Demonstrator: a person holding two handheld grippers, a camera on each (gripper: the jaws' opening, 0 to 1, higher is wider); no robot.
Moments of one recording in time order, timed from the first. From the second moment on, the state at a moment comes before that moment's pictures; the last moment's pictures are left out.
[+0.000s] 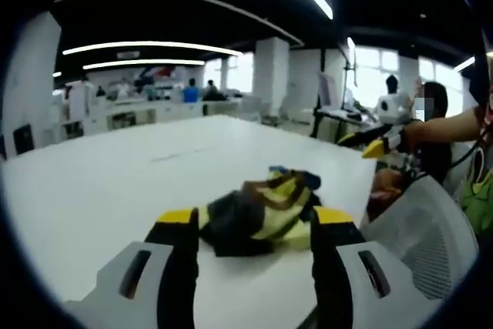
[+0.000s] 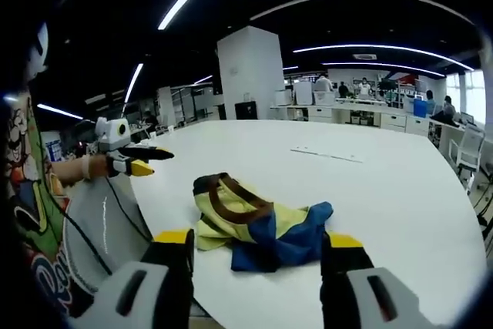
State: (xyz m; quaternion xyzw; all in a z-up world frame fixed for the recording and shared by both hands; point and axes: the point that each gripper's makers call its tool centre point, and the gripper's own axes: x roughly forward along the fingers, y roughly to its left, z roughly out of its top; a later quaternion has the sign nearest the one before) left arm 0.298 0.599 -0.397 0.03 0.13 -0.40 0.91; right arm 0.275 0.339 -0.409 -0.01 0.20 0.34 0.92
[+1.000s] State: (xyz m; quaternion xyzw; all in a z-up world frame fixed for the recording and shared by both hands) left arm 0.305 0.592 -0.424 0.02 0.17 -0.40 0.90; right arm 0.297 0.338 -0.408 0.02 0.19 0.33 0.92
